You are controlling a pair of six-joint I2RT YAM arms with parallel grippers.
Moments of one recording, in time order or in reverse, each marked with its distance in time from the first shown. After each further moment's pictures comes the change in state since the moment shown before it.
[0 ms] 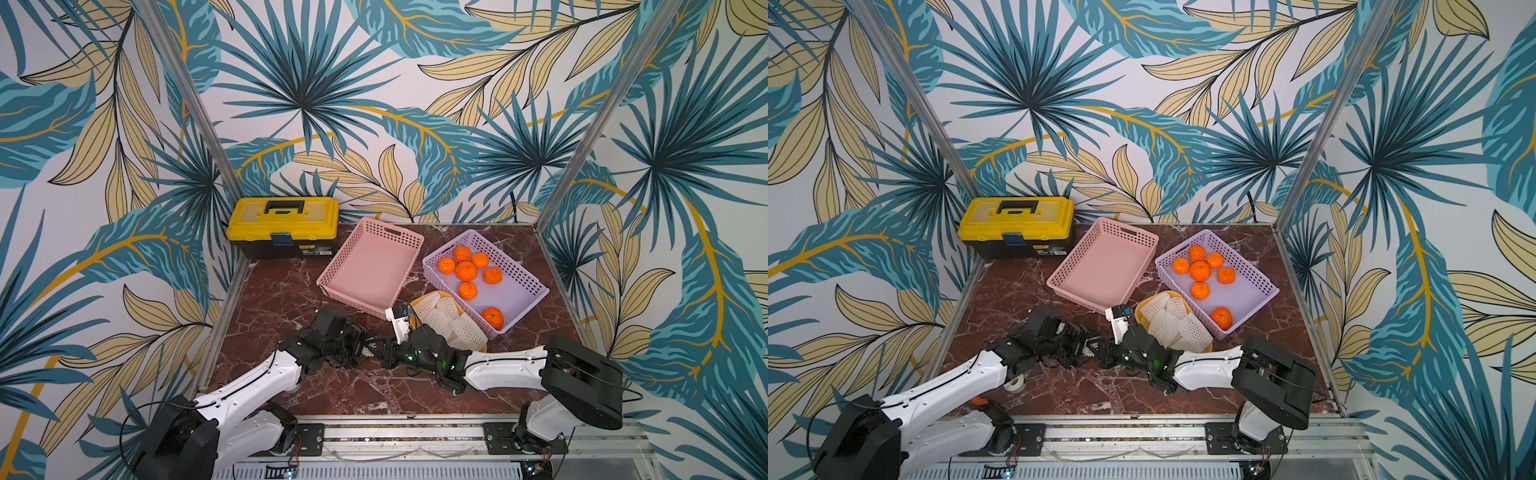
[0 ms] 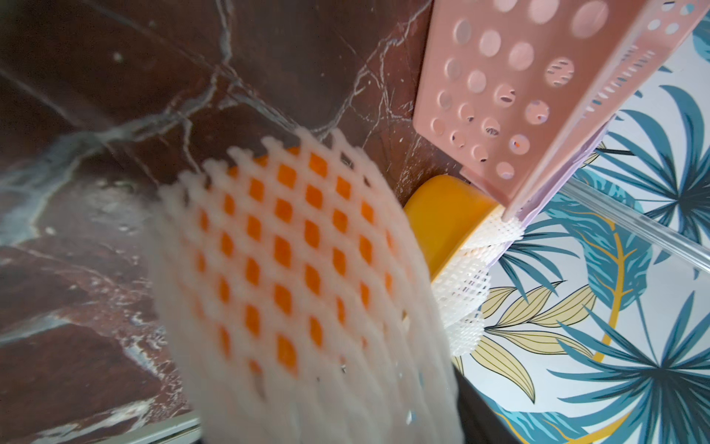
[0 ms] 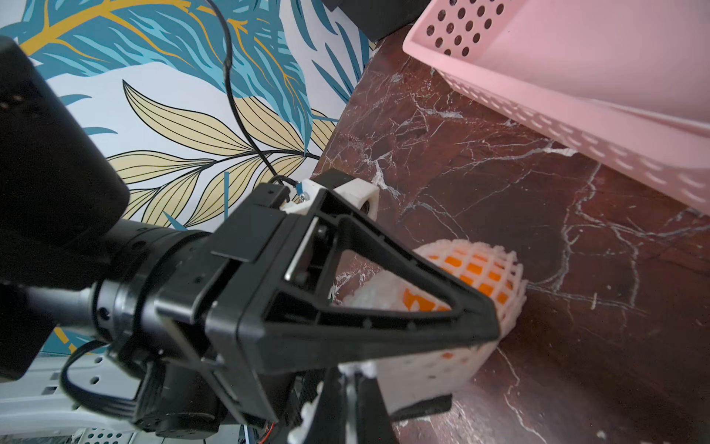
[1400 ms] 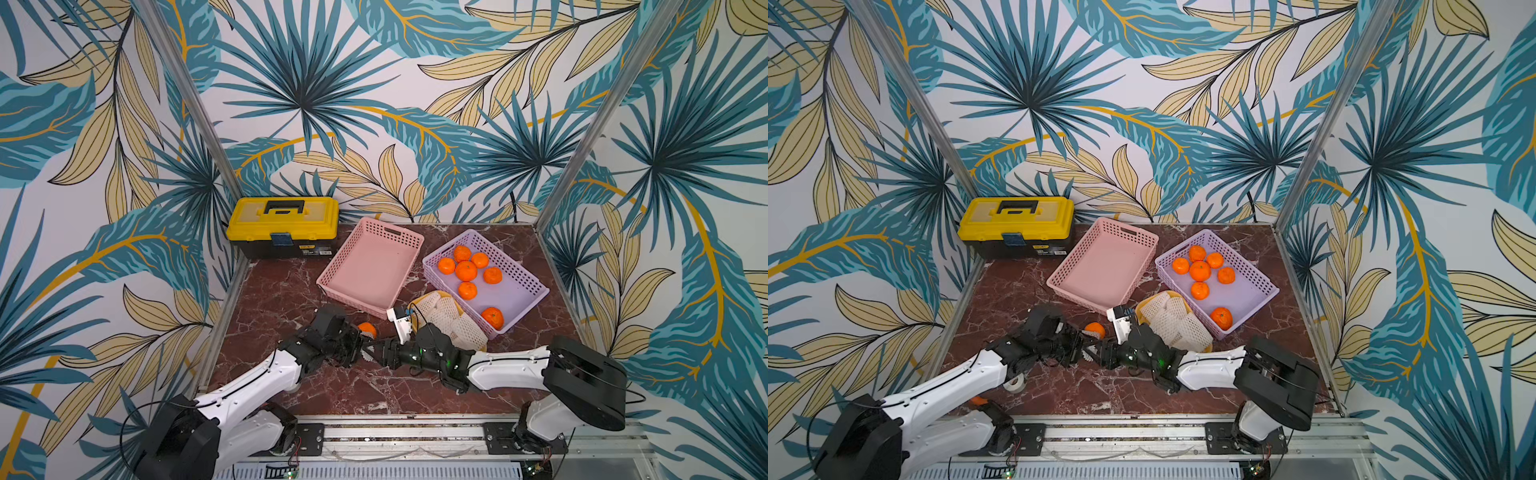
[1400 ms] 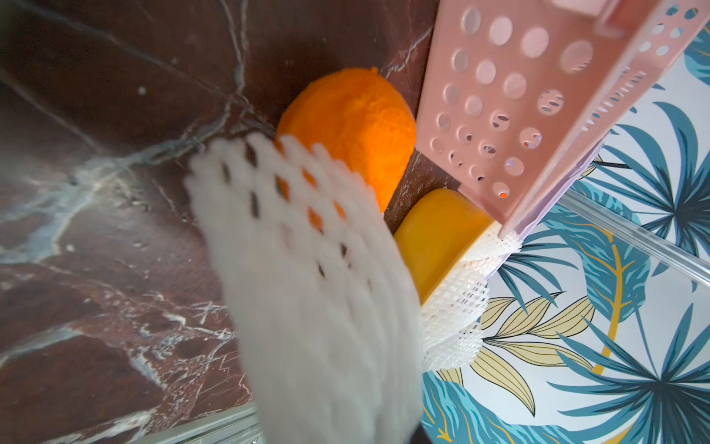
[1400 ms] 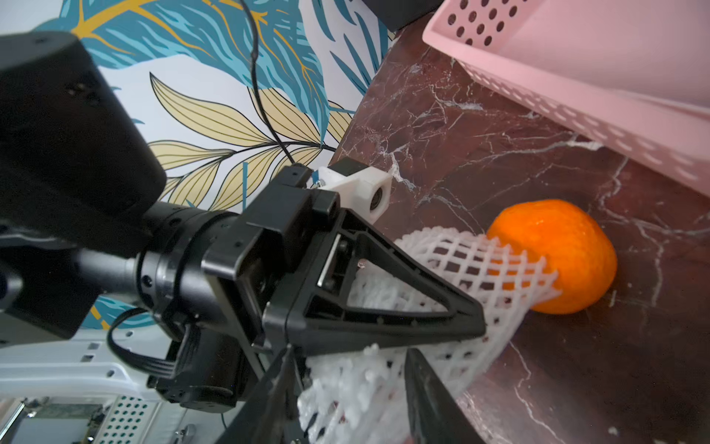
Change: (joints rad) left arm 0.006 0.007 0.000 -0.006 -0.015 -0.002; right arm -0.023 -0.010 -0.024 0.047 -0.083 -0.008
